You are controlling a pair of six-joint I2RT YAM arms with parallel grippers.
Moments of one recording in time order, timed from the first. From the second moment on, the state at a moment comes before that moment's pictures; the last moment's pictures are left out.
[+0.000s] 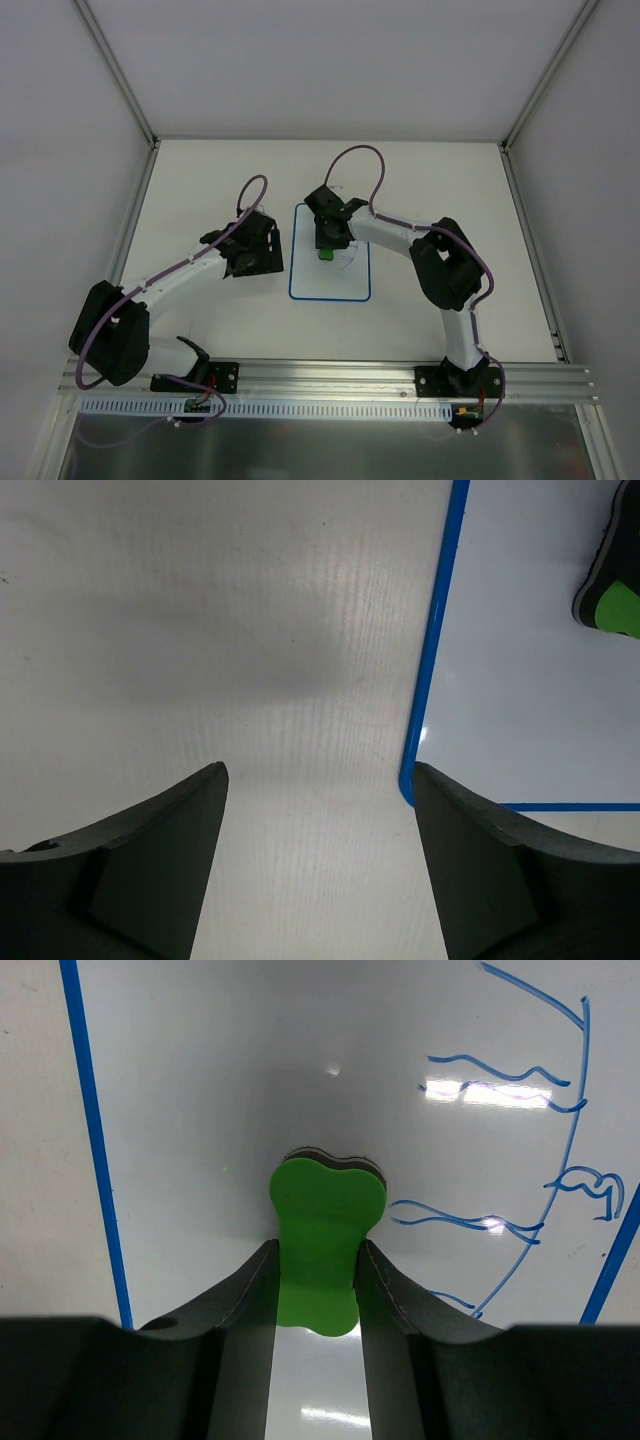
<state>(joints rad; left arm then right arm) -0.56 1.32 0.83 -0.56 -0.20 -0.63 0.78 2.05 1.50 -0.57 0.23 0.67</state>
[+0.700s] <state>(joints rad) -0.56 1.69 1.02 -0.48 -0.11 -0.64 0.78 2.04 1.48 -0.55 0.24 0.65</state>
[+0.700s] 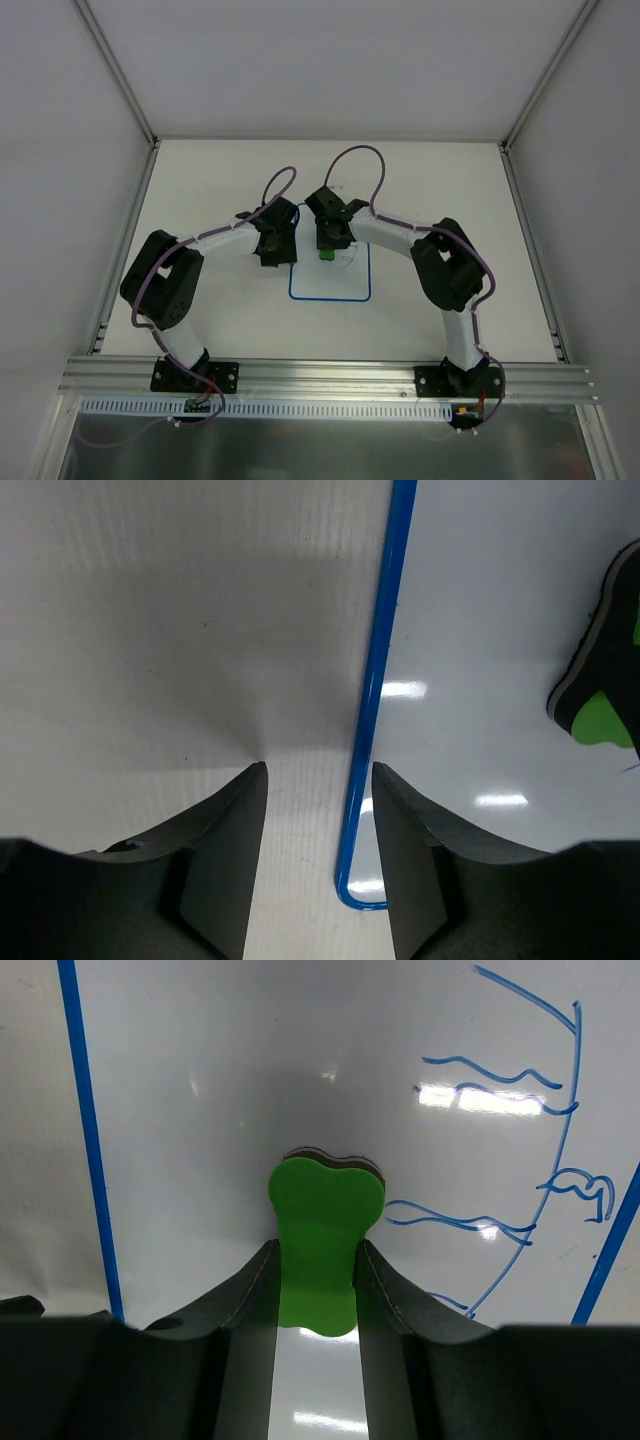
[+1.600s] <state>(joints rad) -0.58 1.77 1.08 -0.44 -0.08 -0.65 0.65 1.92 1.31 -0.52 0.25 0.65</state>
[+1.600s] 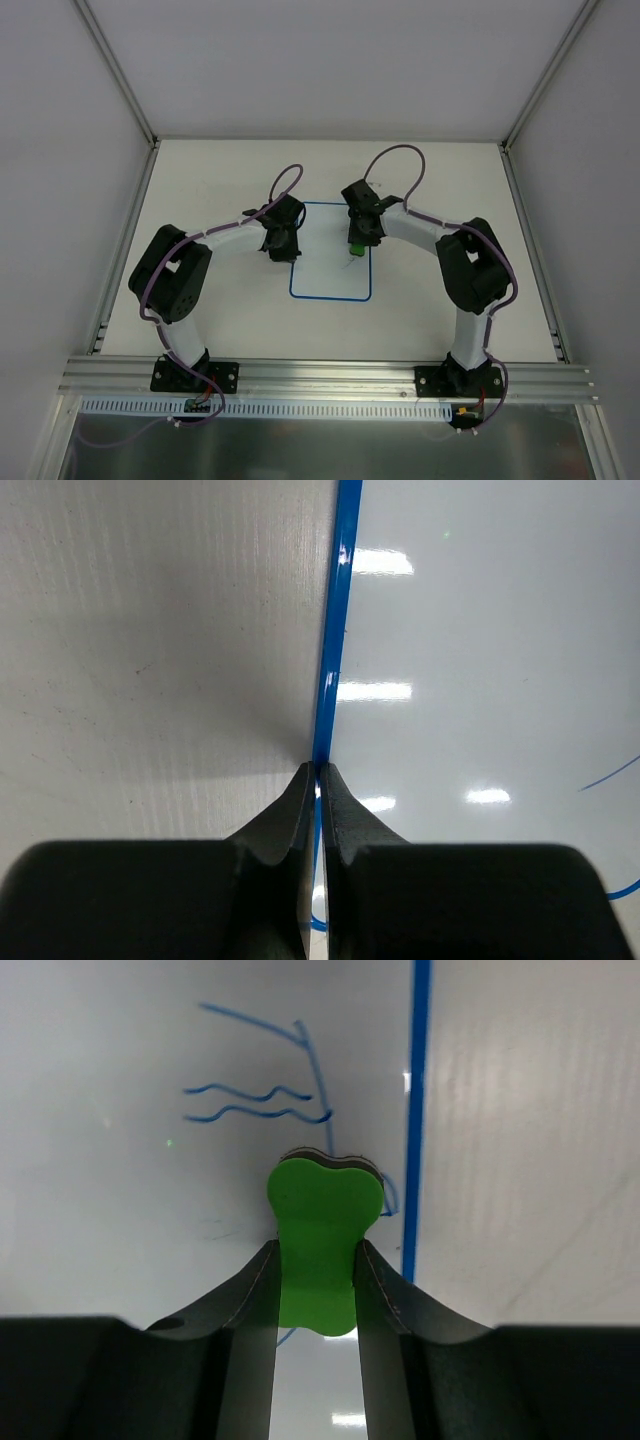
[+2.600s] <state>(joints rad) -0.58 1.77 1.06 -0.42 -0.08 -0.67 0.59 1.88 1.26 -0.58 0.13 0.65</state>
